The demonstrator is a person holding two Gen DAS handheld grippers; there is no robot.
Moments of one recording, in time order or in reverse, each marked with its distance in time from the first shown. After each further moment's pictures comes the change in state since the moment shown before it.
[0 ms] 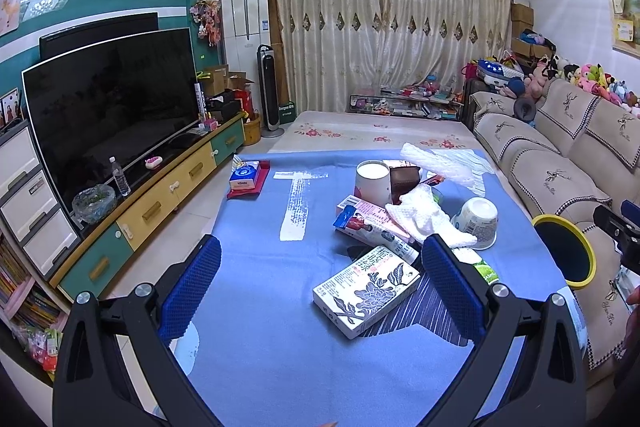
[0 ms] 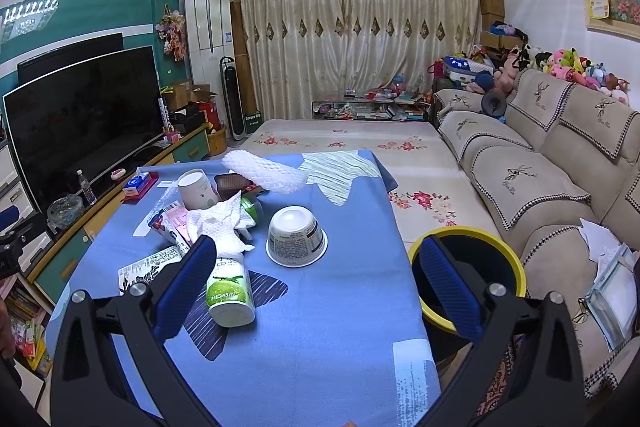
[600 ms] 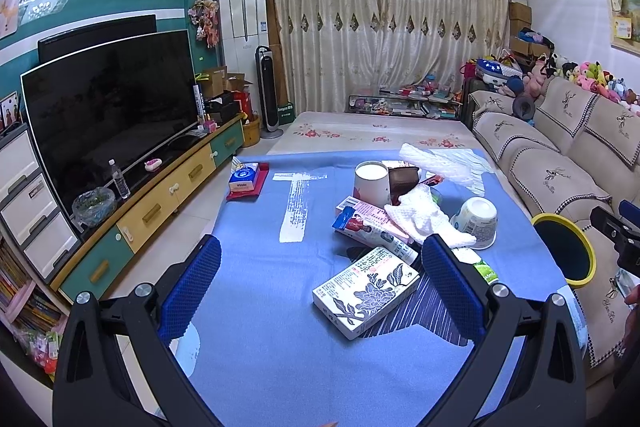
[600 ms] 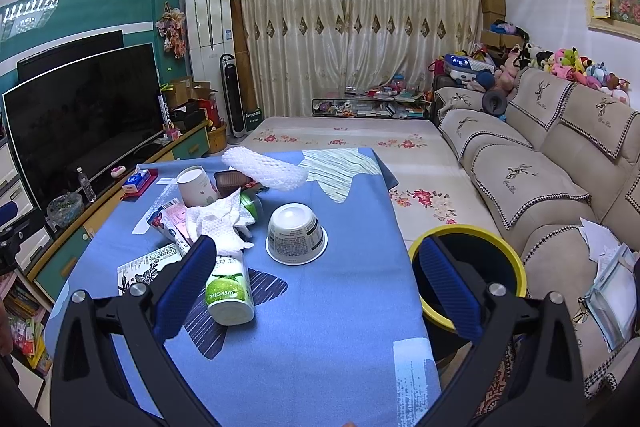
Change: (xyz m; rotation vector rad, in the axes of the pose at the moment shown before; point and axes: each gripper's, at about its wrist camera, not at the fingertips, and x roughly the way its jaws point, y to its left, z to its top) left arm -0.001 -0.002 0.001 0.005 -0.001 0.001; right arm 0.007 0.000 -0.007 0.001 0.007 0.005
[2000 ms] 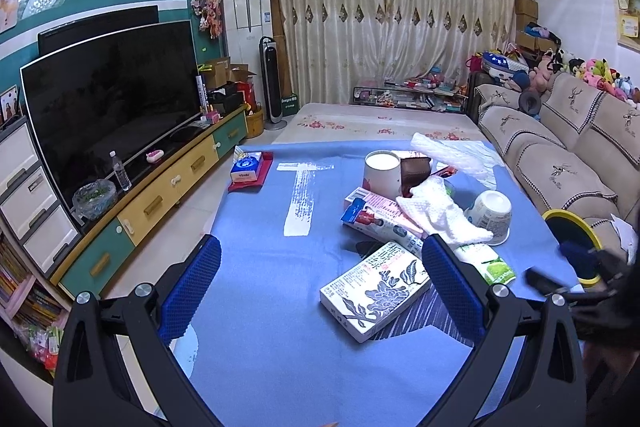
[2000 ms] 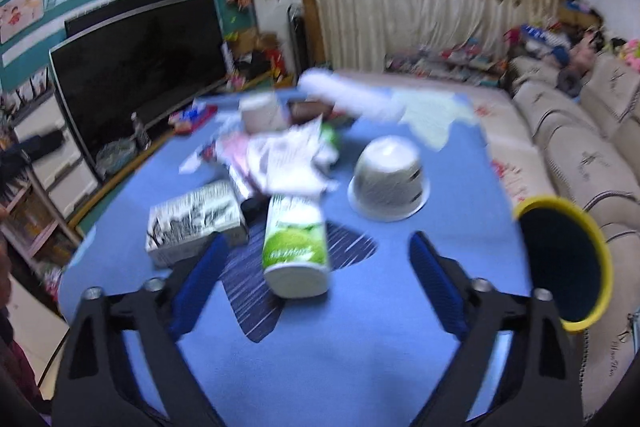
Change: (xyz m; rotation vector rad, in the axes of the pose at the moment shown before) left arm 0.029 0.007 0.000 -0.004 0.040 0.012; right arm 0.082 0.050 -0.052 -0.098 0.197 0.255
